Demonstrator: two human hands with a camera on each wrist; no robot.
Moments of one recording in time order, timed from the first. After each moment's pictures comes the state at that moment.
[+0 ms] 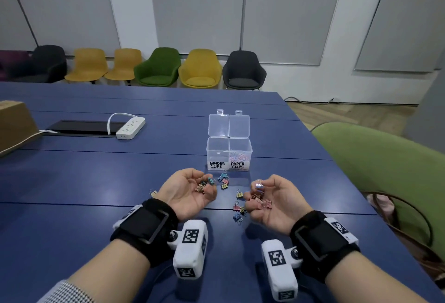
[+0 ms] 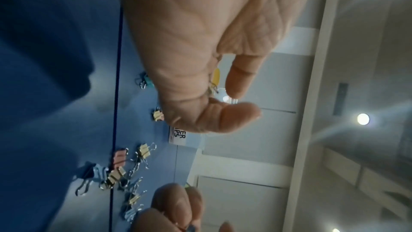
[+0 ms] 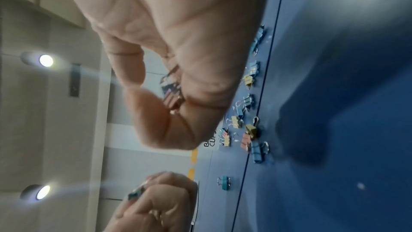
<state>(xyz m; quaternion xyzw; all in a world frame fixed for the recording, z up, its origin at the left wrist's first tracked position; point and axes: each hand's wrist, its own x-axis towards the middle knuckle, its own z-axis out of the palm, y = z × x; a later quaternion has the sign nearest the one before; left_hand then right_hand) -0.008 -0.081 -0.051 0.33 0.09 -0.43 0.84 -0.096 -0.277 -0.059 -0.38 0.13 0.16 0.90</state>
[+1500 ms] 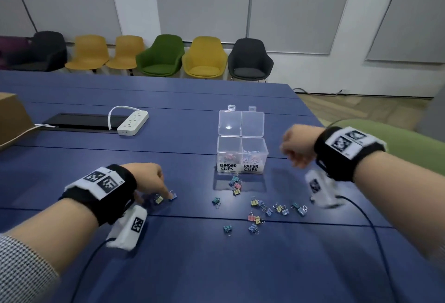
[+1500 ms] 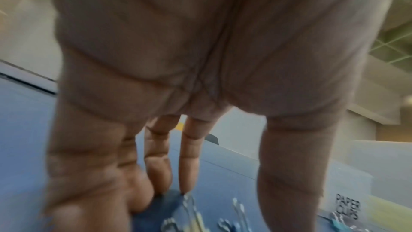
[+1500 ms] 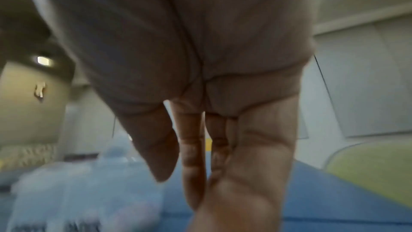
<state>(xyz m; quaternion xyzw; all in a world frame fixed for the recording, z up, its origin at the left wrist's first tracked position) 0.089 -0.005 -0.044 0.95 -0.06 -0.26 0.14 0.019 -0.338 0.019 -0.94 0.20 0.15 0.24</state>
